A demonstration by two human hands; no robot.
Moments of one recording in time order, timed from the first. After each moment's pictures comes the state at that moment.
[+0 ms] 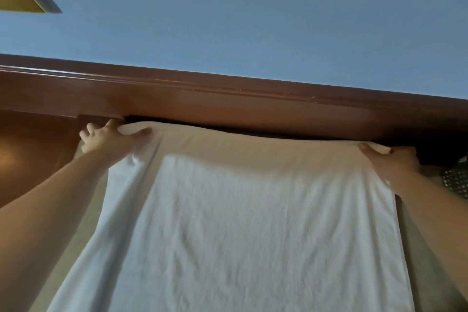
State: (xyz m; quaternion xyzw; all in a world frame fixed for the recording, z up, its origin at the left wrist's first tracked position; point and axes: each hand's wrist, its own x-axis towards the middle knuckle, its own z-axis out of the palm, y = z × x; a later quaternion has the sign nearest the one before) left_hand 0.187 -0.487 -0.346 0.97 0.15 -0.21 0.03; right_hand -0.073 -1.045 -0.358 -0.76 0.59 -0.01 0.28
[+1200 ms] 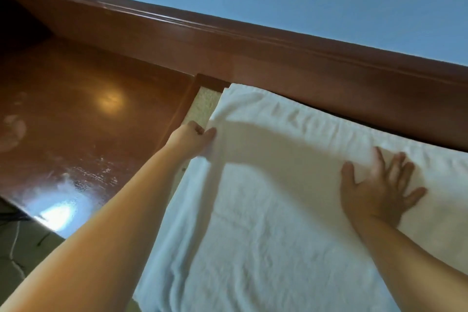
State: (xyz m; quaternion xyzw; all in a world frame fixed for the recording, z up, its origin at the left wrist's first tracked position) left_hand 0.092 -0.396 -0.321 0.94 0.14 -0.24 0.19; right_hand -0.061 -0.756 -0.395 -0.92 0.36 0.00 0.14
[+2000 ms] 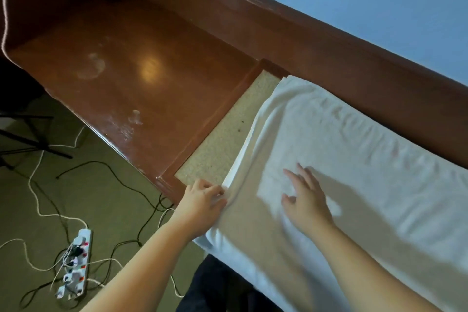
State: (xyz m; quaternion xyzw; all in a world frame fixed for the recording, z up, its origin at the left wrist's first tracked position) left_hand -0.200 -0.297 -0.318 0.94 0.06 -0.25 0.24; right_hand -0.153 -0.588 -0.355 -0.95 -0.05 0.13 0.28
